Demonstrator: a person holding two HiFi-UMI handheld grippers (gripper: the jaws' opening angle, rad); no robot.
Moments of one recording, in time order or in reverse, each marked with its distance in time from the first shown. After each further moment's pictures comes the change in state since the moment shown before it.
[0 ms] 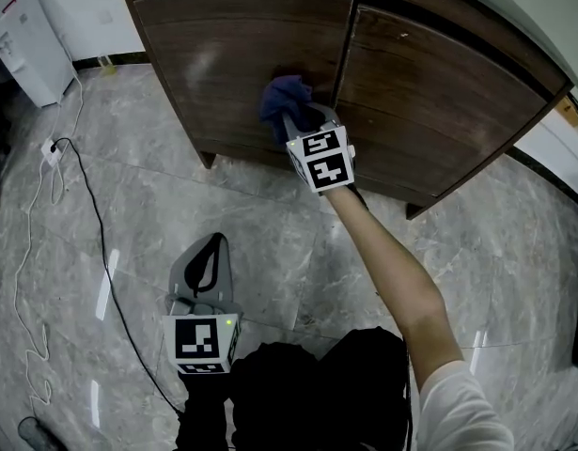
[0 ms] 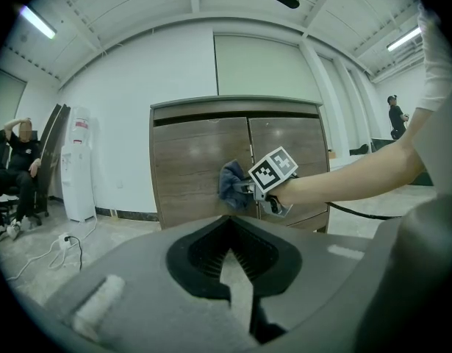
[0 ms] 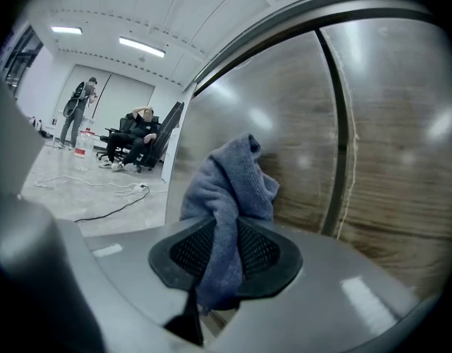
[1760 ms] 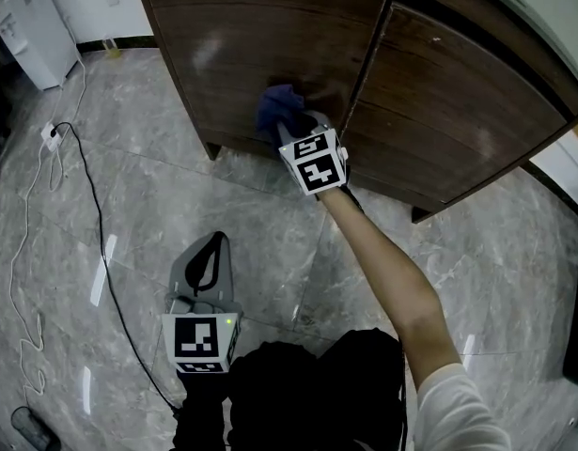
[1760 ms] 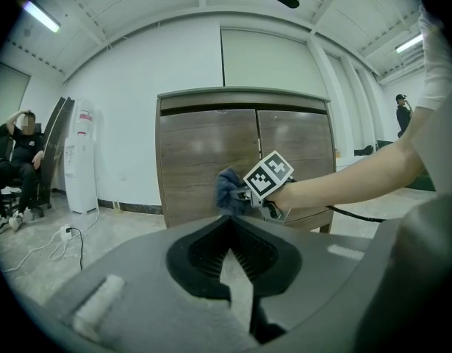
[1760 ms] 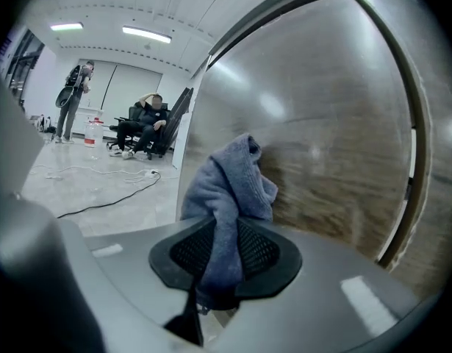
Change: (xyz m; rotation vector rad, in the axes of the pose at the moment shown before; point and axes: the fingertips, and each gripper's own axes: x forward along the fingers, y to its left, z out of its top) left arm 0.009 0.015 -0.022 -0.037 0.038 0.015; right arm 0.035 0.044 -0.032 -0.024 0.110 0.098
